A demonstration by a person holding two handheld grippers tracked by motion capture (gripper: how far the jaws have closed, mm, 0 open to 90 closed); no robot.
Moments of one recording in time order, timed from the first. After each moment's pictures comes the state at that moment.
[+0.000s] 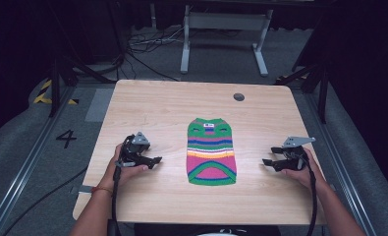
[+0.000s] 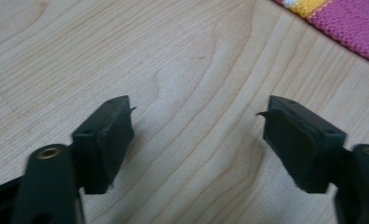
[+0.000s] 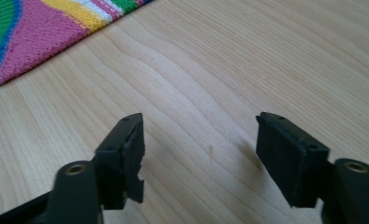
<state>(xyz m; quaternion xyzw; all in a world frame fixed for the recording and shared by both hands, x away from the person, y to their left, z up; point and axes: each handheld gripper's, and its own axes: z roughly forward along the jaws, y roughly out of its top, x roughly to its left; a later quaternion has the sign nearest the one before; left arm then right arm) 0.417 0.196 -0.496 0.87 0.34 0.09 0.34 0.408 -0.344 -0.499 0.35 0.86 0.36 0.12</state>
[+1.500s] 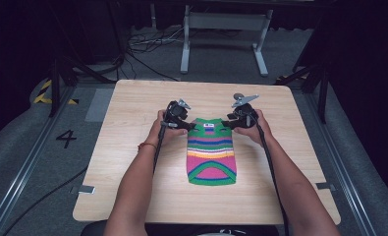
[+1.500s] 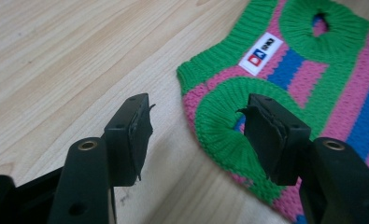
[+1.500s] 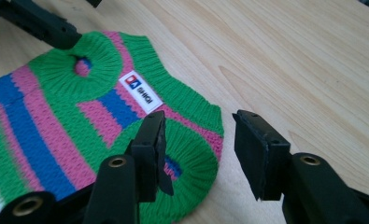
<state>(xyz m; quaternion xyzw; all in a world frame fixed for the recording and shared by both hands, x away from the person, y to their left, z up) 0.550 0.075 -0.490 0.88 0.33 0.09 0.33 0.546 -0.202 -0.473 0.32 0.87 0.35 0.12</state>
